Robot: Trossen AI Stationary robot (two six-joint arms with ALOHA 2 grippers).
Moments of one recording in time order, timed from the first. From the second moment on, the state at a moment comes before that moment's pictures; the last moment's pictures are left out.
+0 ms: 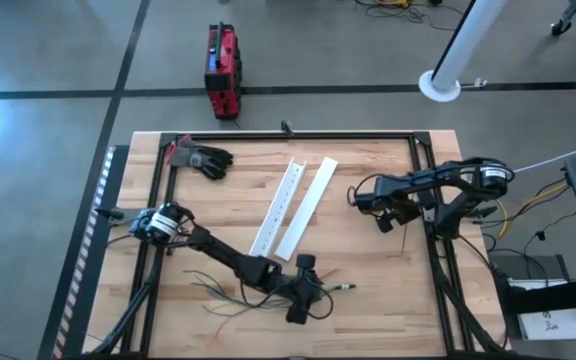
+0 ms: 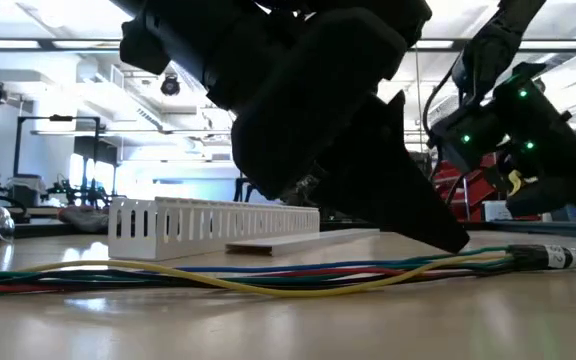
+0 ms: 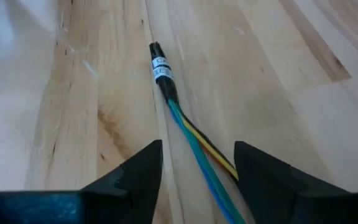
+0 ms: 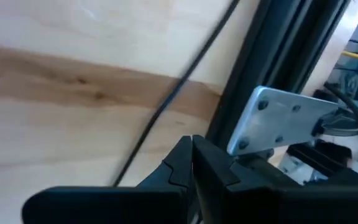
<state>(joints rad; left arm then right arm) -0.41 2.16 1.38 0.09 -0.27 -0.06 -0.24 1.68 0.70 -1.25 0.10 1.07</state>
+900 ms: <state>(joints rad) -0.41 2.16 1.38 0.19 -0.27 -0.07 -0.09 1.82 0.85 -1.11 0.05 1.04</state>
